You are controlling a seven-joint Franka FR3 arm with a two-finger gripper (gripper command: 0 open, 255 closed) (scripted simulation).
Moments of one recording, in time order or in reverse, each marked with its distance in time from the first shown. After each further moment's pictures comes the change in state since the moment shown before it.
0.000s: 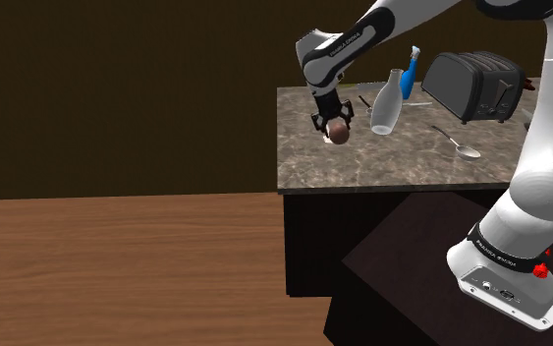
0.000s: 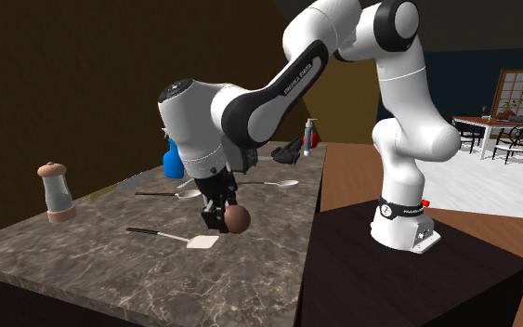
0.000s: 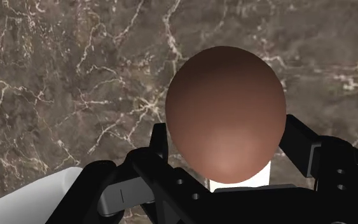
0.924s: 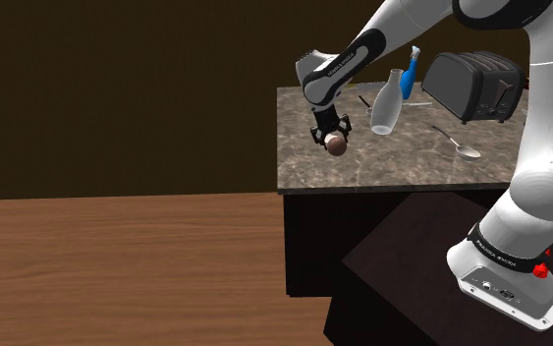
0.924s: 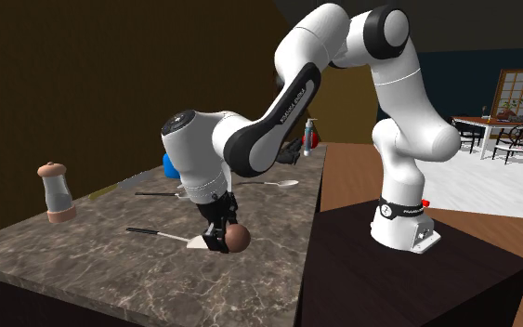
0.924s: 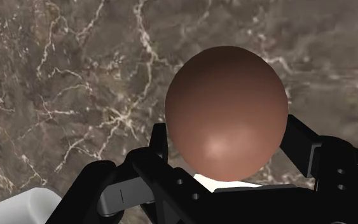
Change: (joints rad) arm 0.002 0.086 -0.009 -0.027 -0.022 0.109 0.031
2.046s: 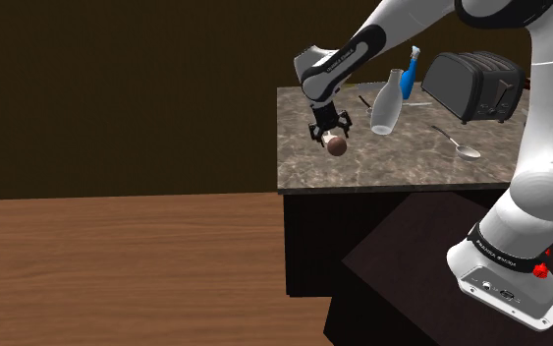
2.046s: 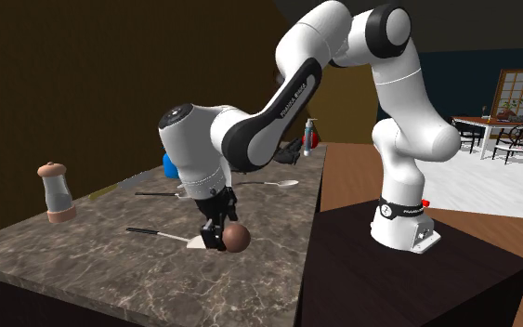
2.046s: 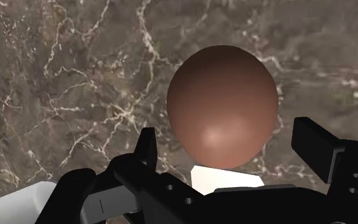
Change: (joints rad) arm 0.004 -0.010 0.004 0.019 0.006 -0.031 -0.004
